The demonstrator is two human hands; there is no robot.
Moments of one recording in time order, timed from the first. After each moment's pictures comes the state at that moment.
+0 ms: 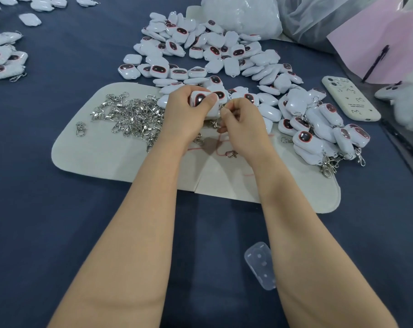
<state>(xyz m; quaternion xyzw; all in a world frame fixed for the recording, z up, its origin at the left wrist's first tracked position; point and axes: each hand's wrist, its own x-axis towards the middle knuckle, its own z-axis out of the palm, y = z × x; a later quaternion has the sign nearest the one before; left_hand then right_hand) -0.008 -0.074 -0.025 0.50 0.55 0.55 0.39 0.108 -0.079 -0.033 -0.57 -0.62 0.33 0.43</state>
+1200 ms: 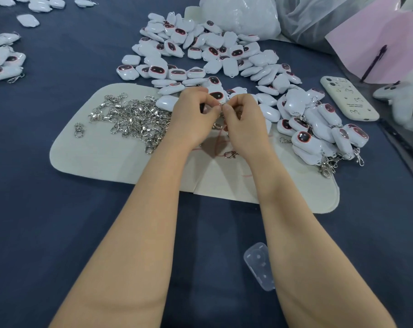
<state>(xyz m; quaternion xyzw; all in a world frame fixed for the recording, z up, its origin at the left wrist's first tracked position) -0.003 -0.073 -0.023 0.64 0.58 0.43 0.27 0.108 -0.079 -0.030 -0.57 -0.60 0.30 0.47</state>
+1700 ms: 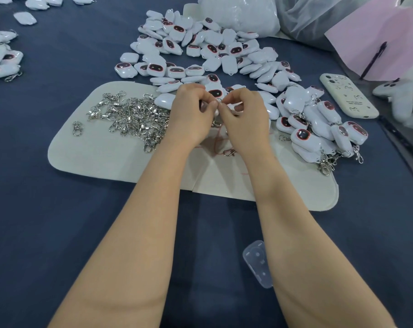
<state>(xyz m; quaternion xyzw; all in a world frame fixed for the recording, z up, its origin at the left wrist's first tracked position) -0.001 -0.071 -0.025 0.64 0.60 0.42 0.22 0.108 -0.080 -0.031 -0.59 -0.63 0.19 0.47</state>
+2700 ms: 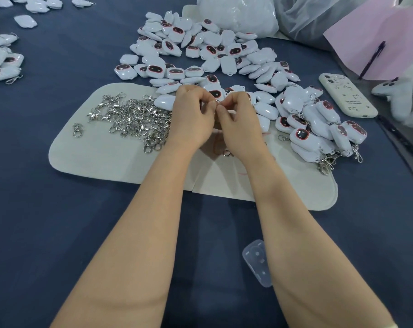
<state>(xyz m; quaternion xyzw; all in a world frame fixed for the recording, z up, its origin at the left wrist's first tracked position) 0.003 -0.073 -0.027 0.62 0.60 0.45 0.21 0.105 -0.080 -0.038 -0.54 -0.62 0.31 0.48</state>
